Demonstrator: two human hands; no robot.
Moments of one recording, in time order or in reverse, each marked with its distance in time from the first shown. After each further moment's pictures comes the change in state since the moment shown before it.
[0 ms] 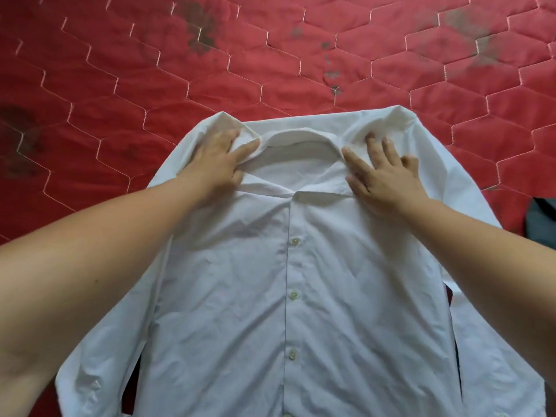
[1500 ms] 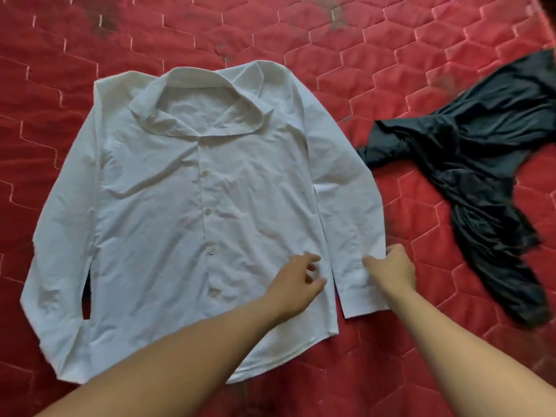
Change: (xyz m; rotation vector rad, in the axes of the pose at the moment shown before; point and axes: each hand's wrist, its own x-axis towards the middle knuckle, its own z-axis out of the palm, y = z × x) left_hand -0.260 0.344 0.126 -0.826 -0.383 0.041; right_hand -0.372 0.062 0.055 0.747 -0.044 1.063
